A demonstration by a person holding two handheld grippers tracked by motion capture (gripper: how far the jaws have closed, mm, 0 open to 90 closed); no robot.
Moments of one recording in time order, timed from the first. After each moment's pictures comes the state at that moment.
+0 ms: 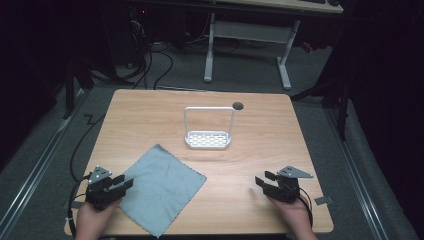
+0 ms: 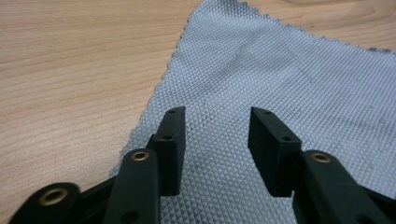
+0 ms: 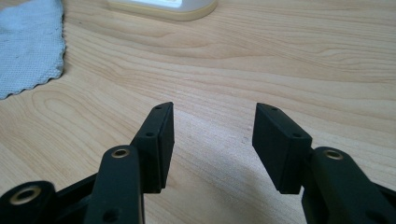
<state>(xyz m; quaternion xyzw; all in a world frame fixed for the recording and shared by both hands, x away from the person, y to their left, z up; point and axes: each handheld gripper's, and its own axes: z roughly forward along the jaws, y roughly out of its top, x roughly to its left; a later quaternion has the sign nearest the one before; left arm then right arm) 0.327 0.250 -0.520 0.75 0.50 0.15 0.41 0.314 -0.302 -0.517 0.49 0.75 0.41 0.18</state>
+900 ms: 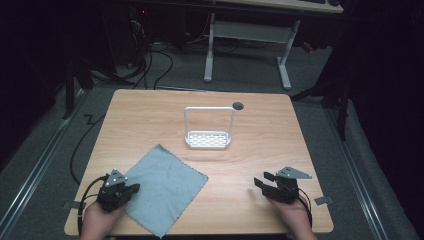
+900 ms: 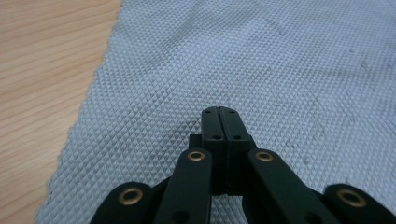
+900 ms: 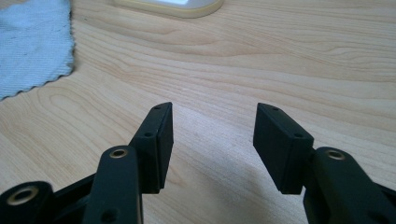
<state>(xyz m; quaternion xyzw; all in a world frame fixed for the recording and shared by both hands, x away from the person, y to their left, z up) 0.325 0.220 -0.527 0.82 0.43 0.12 0.36 0.313 -0.300 -0.518 0.49 0.75 0.41 0.18</state>
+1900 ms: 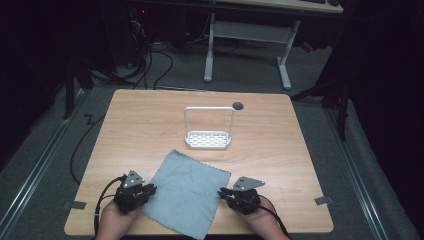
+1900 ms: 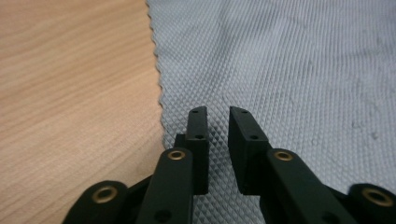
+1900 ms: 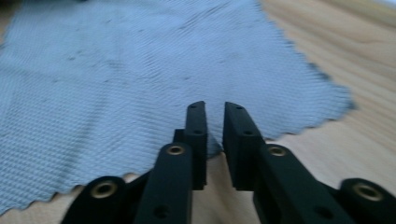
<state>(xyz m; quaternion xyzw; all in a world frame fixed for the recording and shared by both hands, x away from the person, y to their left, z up) 0.322 0.176 -0.527 0.83 0.40 0.12 0.37 0.299 -0.186 -0.526 0.34 0.84 0.40 0.12</state>
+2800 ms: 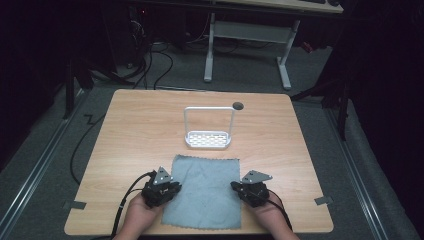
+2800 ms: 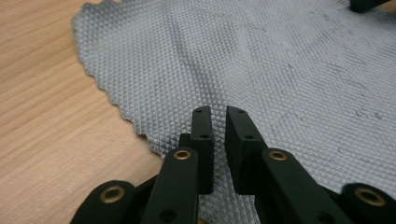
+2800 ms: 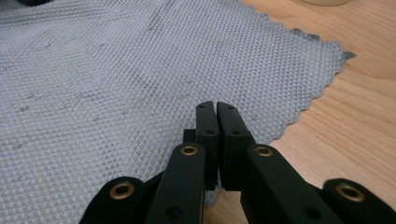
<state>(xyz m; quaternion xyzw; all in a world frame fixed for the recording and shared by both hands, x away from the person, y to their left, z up) 0.332 0.107 -0.528 0.85 0.34 0.09 0.39 0.316 -0.217 -0.528 0.39 0.83 0.35 0.17</state>
